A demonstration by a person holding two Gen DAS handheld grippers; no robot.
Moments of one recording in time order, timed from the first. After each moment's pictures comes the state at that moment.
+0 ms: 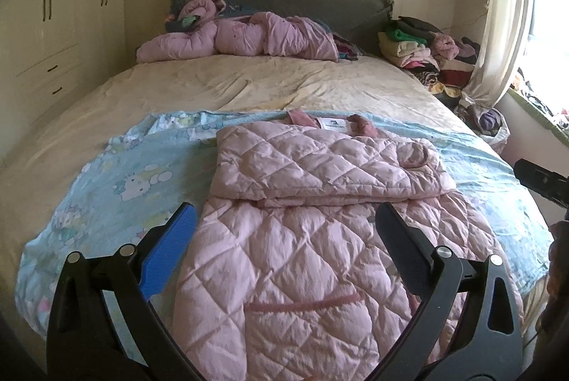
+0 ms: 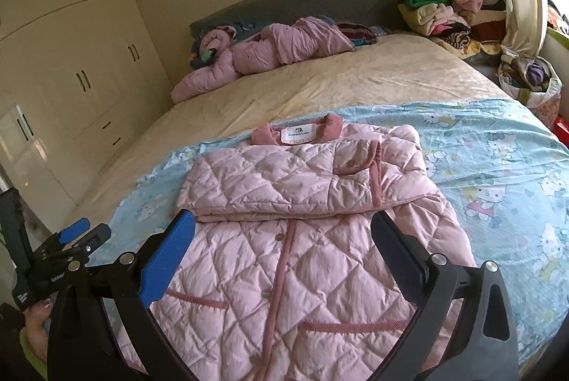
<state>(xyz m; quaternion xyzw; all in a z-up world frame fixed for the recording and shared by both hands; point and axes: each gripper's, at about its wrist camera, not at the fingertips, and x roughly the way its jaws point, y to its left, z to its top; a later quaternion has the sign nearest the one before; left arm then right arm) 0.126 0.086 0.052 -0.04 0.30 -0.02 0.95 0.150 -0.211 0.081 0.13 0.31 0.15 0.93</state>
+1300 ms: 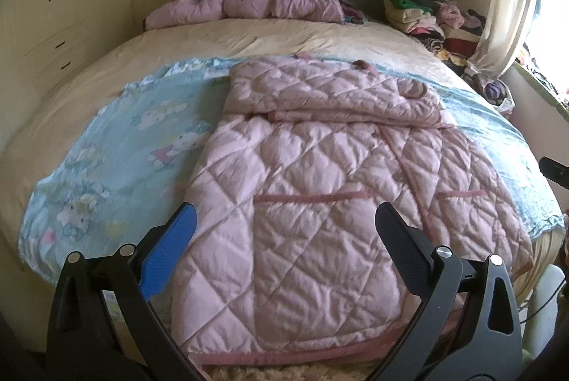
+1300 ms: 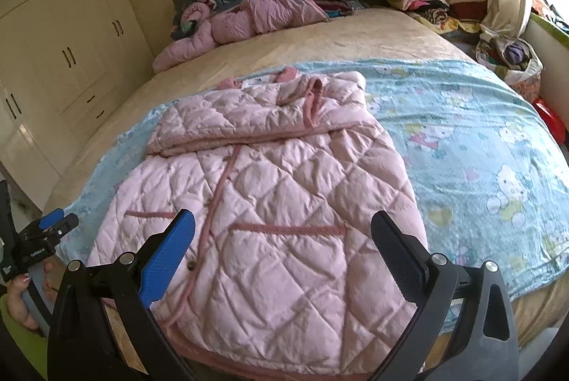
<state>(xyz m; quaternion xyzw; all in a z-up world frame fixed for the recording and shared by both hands) 0.048 0.085 -0.007 -0.03 0.36 0.00 0.93 0.068 -0.279 0.023 0.10 0.37 0.12 0.92</state>
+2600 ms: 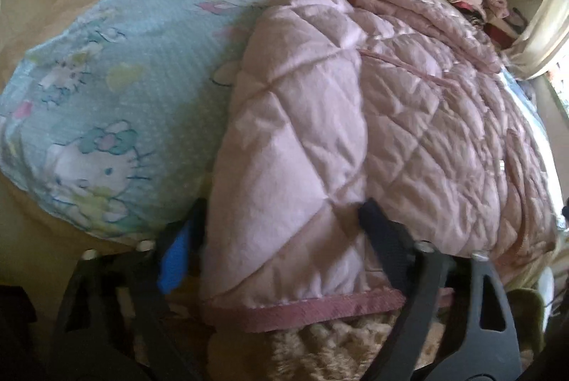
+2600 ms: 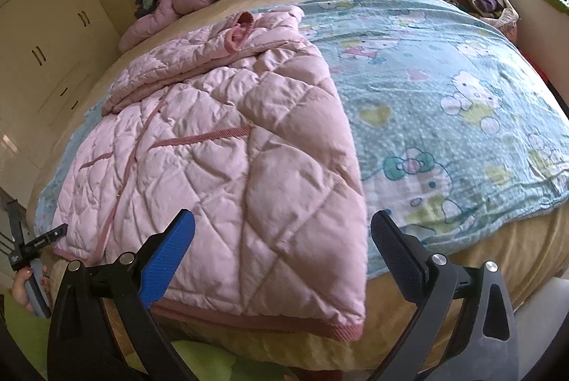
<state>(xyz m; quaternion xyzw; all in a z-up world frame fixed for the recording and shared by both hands) 0.025 0.161 -0.125 -0.12 0.48 0.02 0.87 0.028 -0.353 -0.065 0.13 0.44 0.08 0.89</state>
